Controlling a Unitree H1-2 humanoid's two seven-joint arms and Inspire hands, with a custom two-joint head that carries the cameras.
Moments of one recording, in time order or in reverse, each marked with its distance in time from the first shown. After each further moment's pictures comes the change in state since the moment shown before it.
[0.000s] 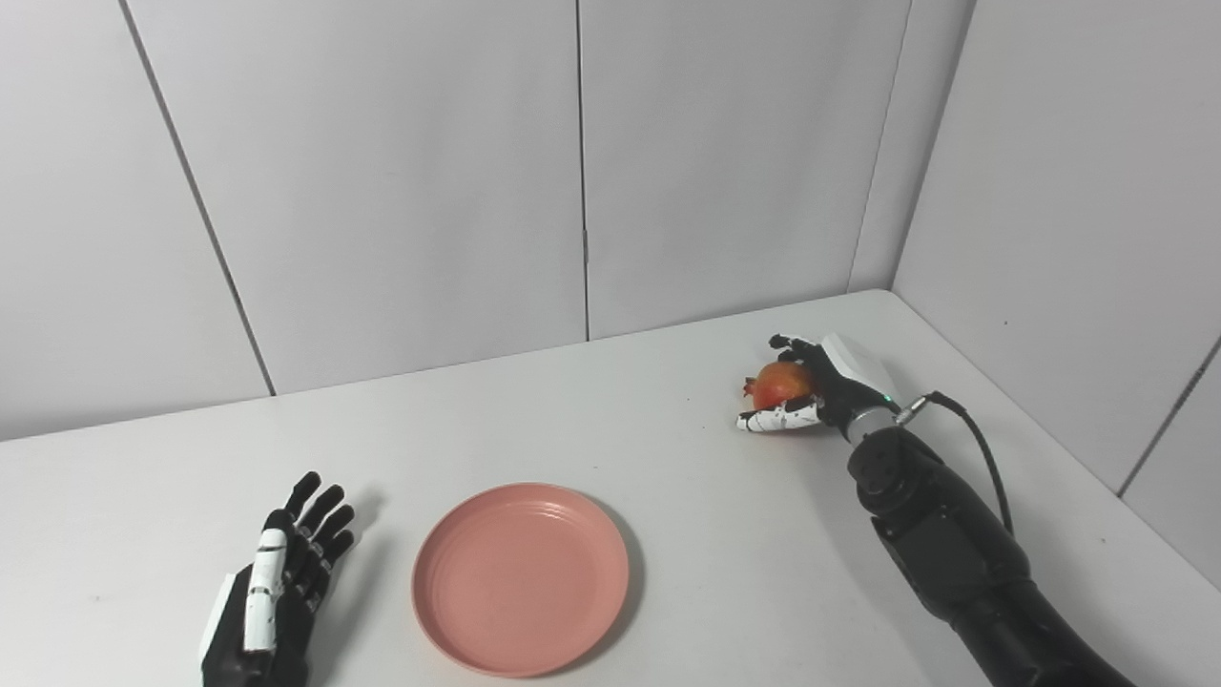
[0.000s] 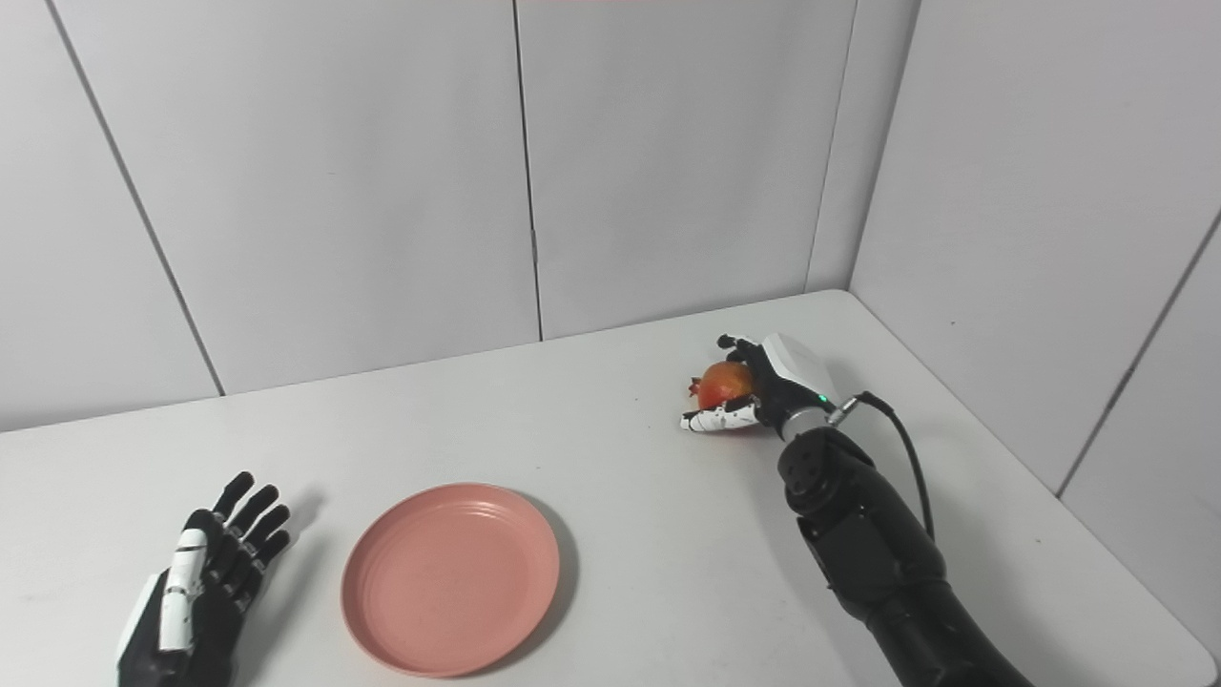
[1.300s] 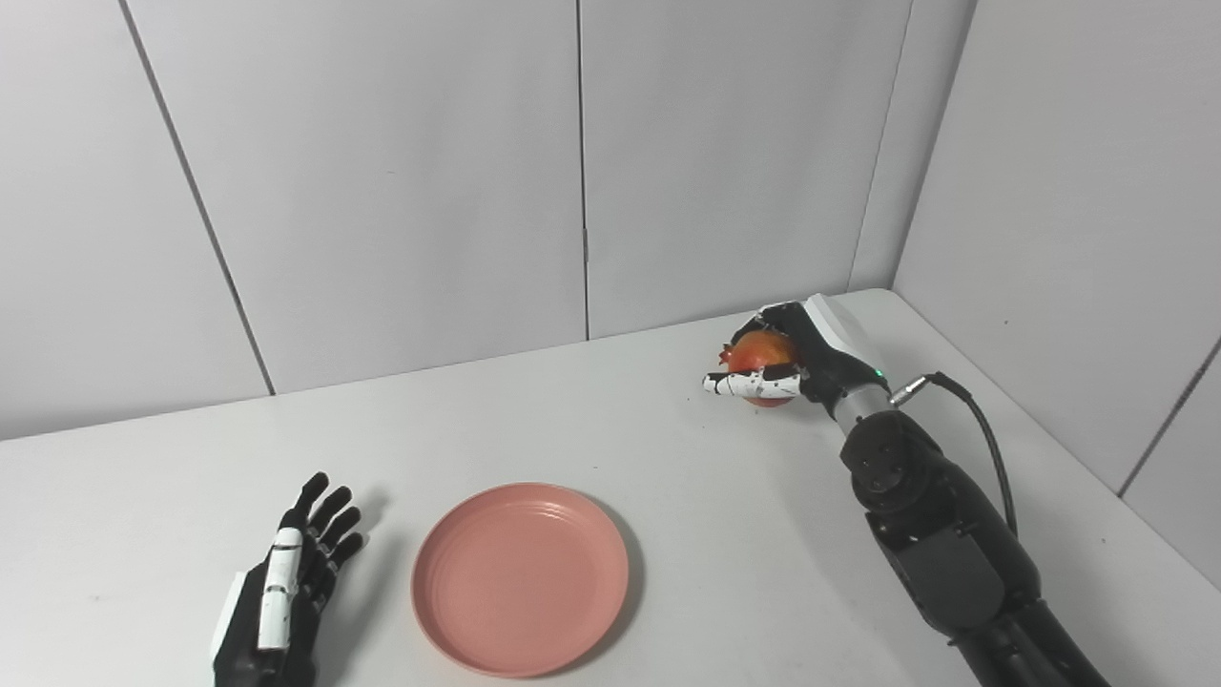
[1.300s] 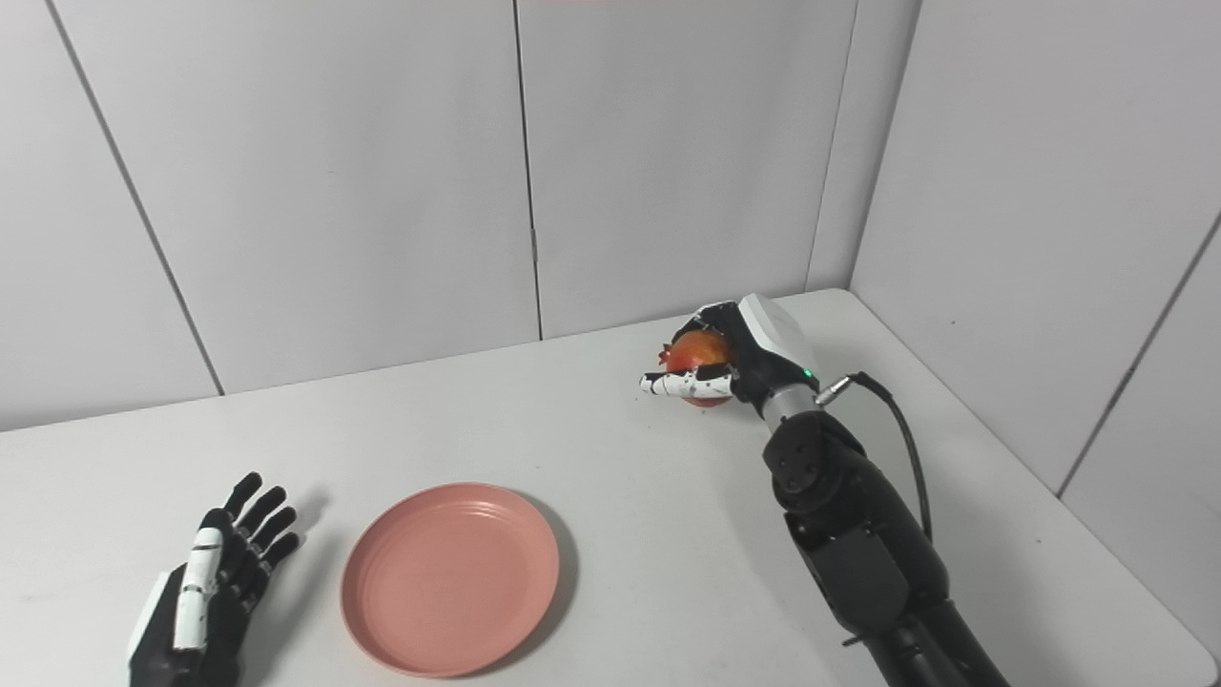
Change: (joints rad) left arm 0.010 -0.025 -0.042 -0.024 0.074 0.006 0.037; right arm 0.075 0.039 -0.010 -0.451 0.010 0.121 0.076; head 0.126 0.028
